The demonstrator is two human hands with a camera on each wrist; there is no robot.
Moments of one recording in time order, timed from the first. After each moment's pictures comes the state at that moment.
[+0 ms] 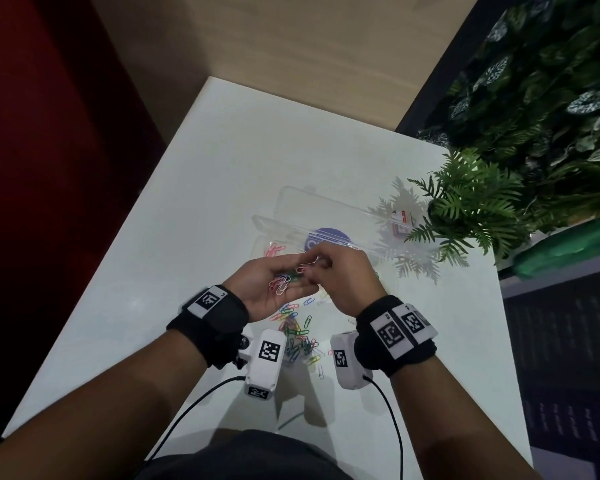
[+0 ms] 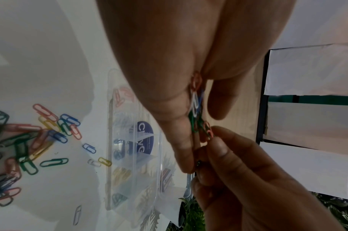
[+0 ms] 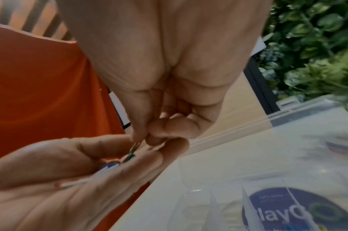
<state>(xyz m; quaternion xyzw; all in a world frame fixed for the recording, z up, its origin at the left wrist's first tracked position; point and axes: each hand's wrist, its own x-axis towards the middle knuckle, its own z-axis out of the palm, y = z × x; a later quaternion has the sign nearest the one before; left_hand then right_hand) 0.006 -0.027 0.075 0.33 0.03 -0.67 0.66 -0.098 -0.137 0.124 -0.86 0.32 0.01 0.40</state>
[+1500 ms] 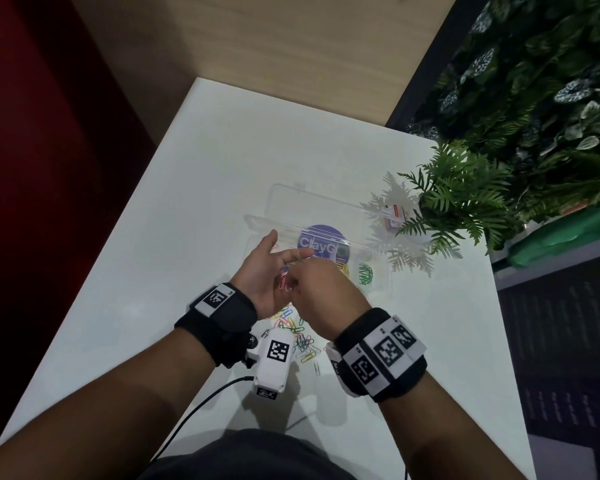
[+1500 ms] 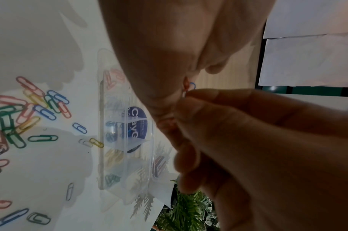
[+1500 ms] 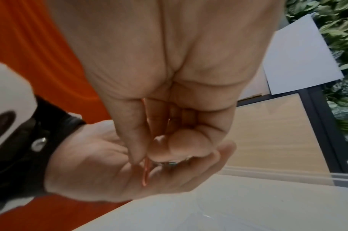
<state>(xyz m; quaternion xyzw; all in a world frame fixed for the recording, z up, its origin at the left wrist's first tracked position) -0.008 -0.043 0.098 0.42 0.11 -0.63 0.64 -0.103 -0.105 0.134 -0.95 0.20 0.09 0.21</state>
